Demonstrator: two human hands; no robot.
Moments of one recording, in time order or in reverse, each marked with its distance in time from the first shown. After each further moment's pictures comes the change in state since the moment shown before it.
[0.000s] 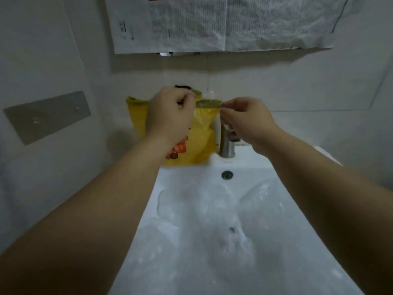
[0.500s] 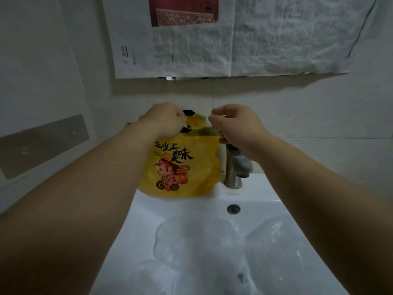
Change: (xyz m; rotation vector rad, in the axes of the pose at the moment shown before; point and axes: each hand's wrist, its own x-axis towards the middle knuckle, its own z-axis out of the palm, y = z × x) left_hand 0.091 -0.033 0.007 0.458 -0.540 -0.235; right_hand 0.061 -0.012 0.014 0.002 -0.062 -0.038
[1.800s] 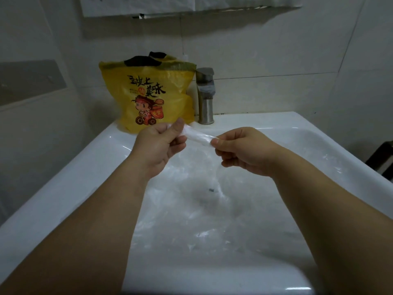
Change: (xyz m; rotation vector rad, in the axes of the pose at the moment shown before) left_hand -0.181 0.016 0.113 -1.417 -0.062 -0.245; right_hand -0.174 0.082 -0.037 0.270 -0.261 0.394
